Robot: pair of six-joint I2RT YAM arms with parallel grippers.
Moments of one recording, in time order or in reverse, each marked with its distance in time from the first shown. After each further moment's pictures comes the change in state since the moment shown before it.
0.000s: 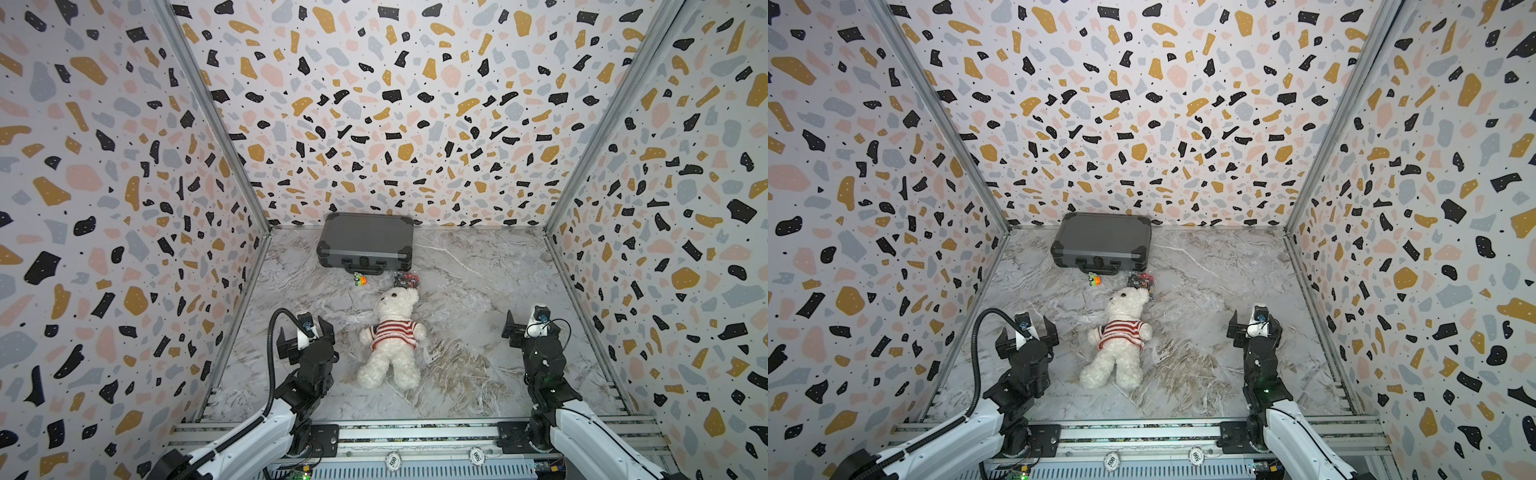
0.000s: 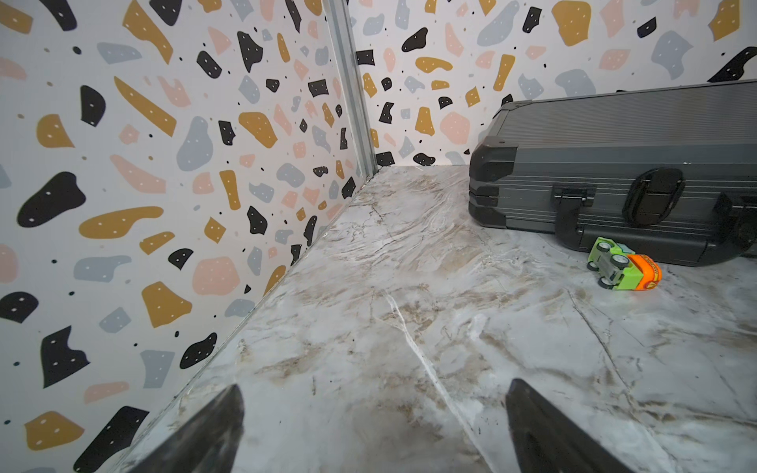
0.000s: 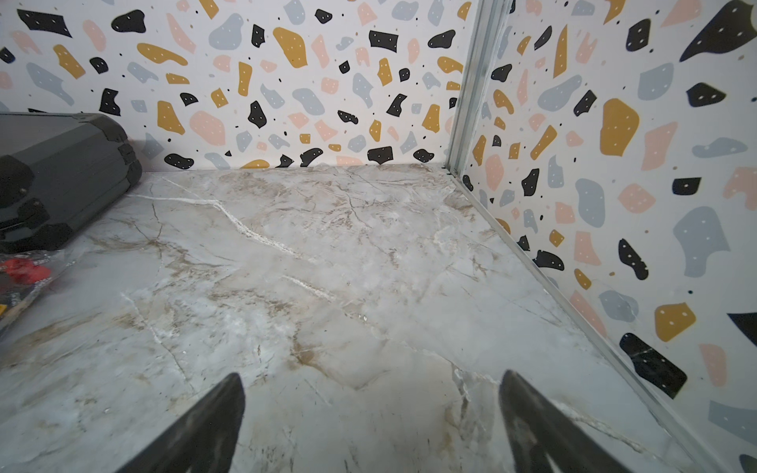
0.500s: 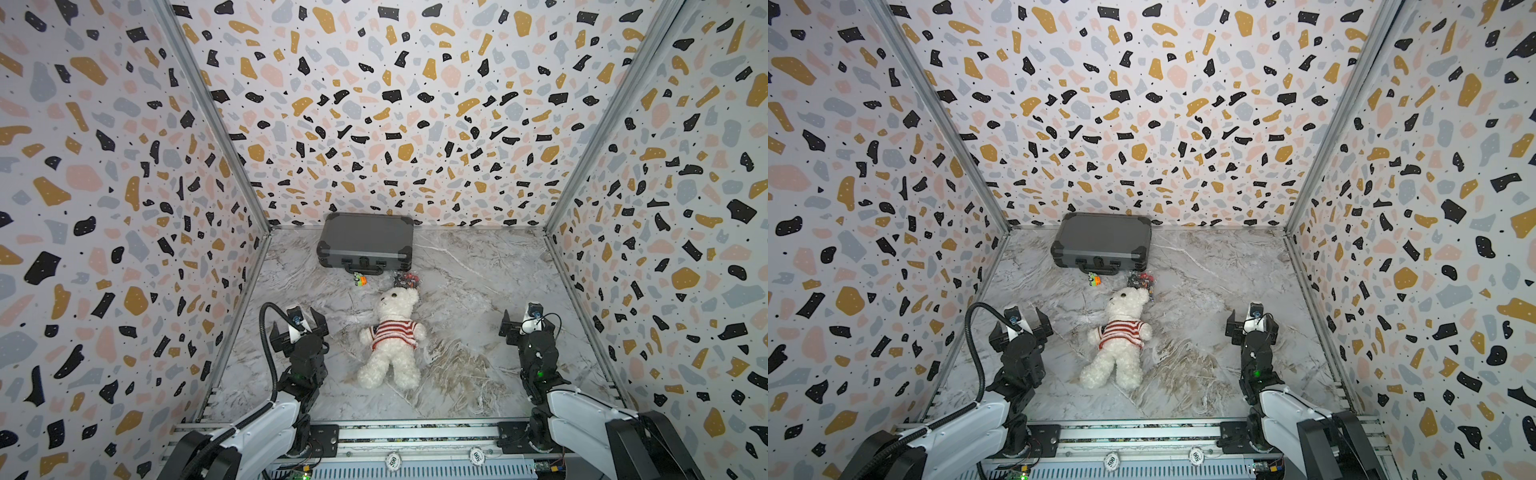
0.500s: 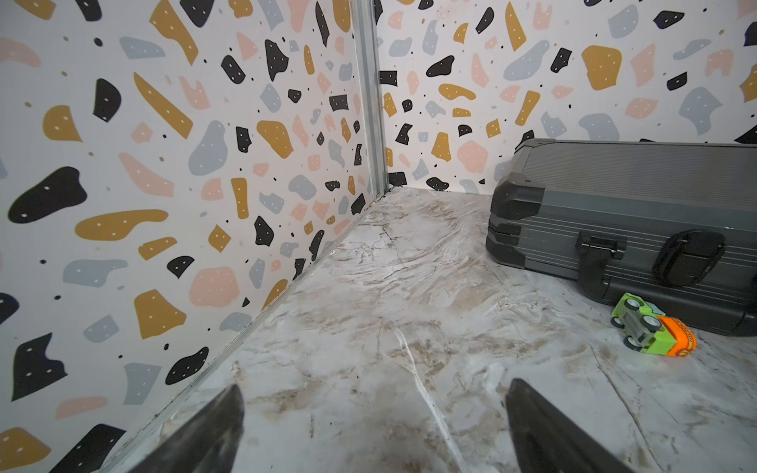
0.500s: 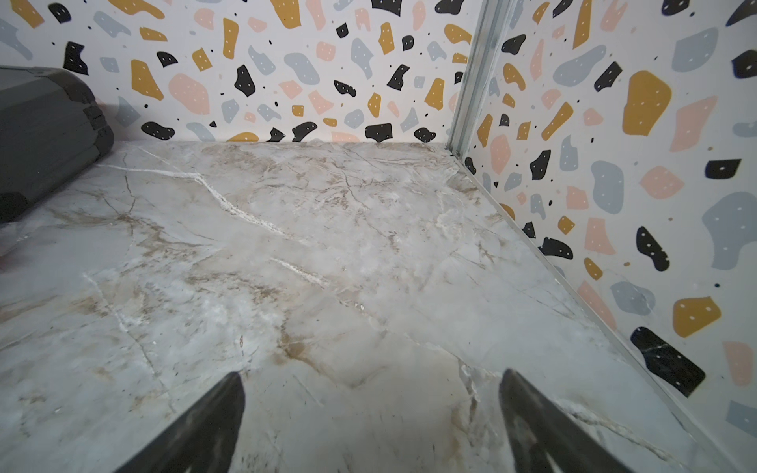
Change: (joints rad) left arm 0.201 0.171 -0.016 0.322 0.164 0.049; right arm -0.037 0.353 0.003 0.329 -0.023 -0.023
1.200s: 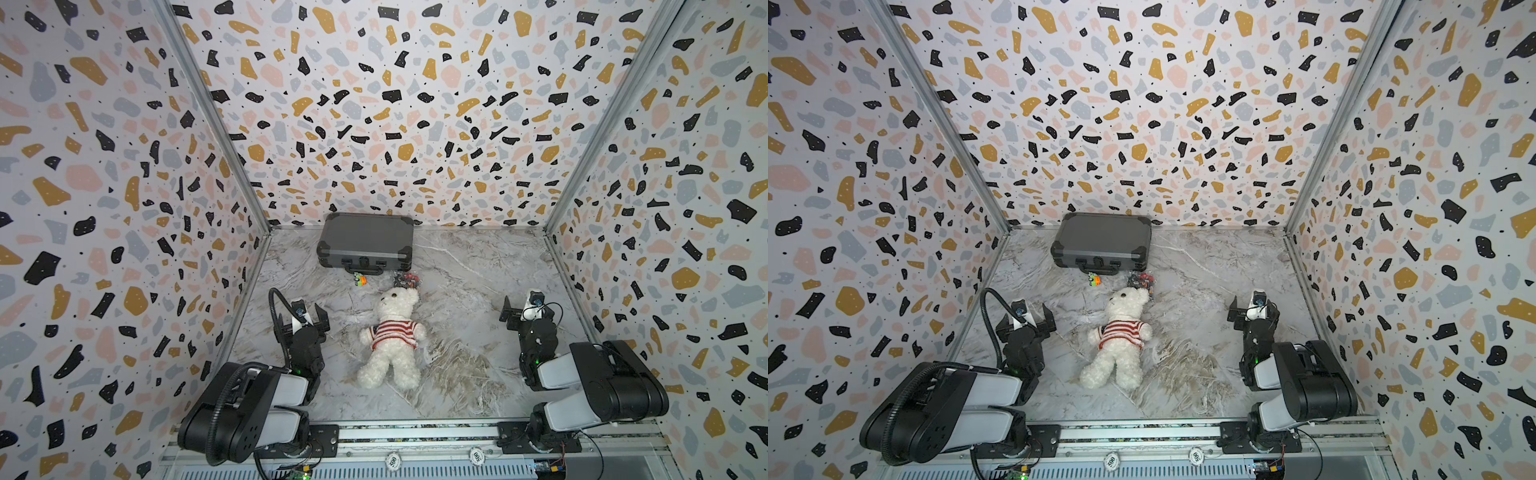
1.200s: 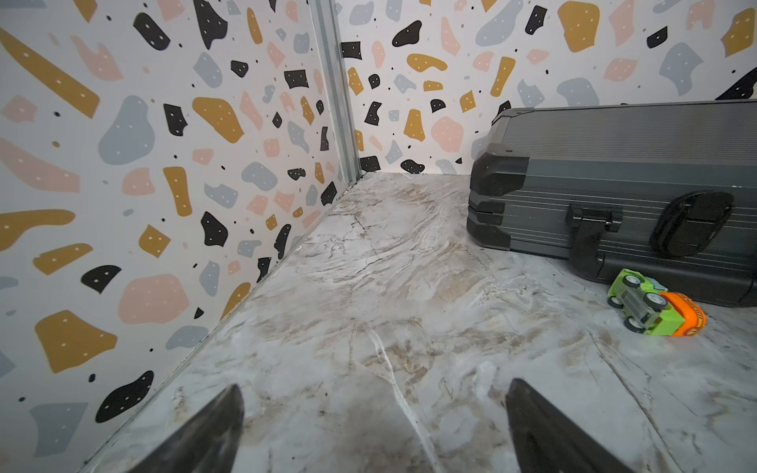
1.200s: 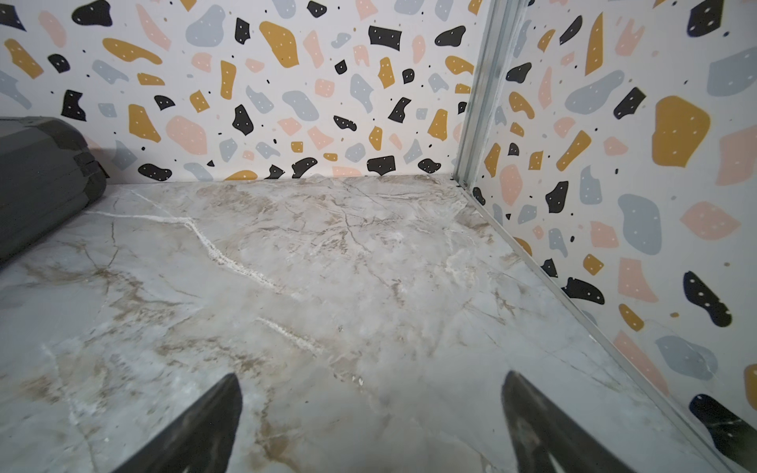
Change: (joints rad) left arm 0.130 0.424 0.016 0.402 0.216 0.055; right arm -0.120 0.440 0.103 0.428 -0.145 -0.017
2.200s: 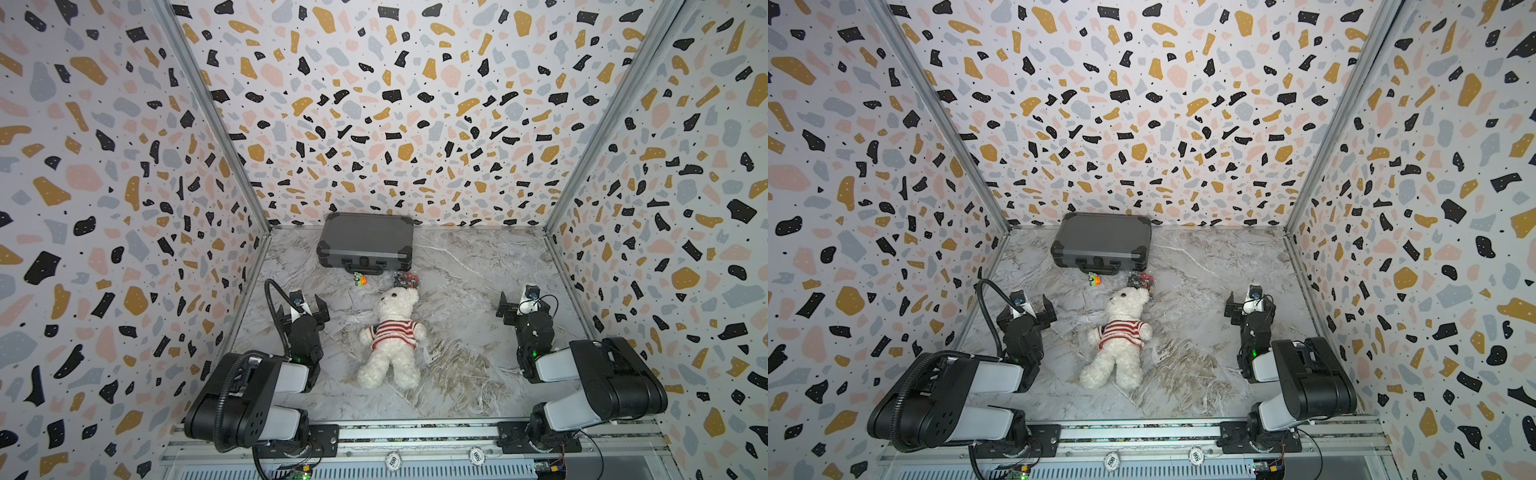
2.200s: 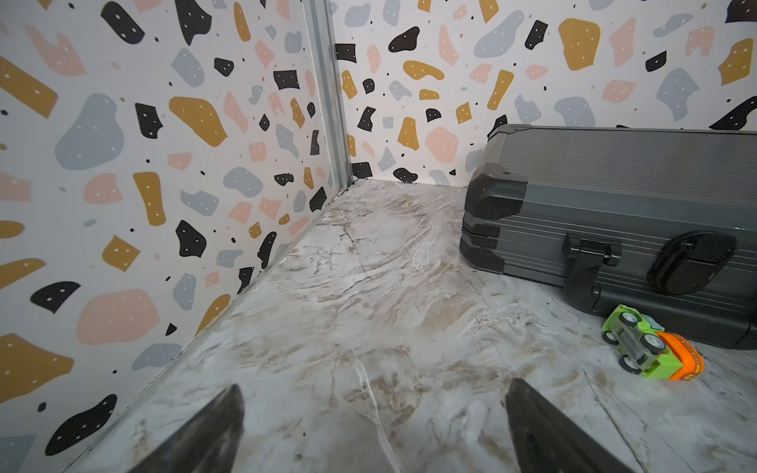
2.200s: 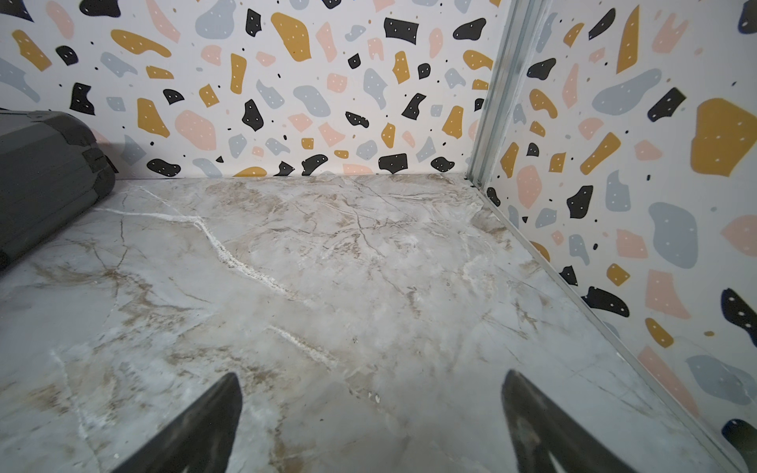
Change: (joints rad) left arm 0.054 0.044 0.087 -0.042 0.070 -0.024; right arm 0.025 0.009 0.052 -0.072 0.006 -0.006
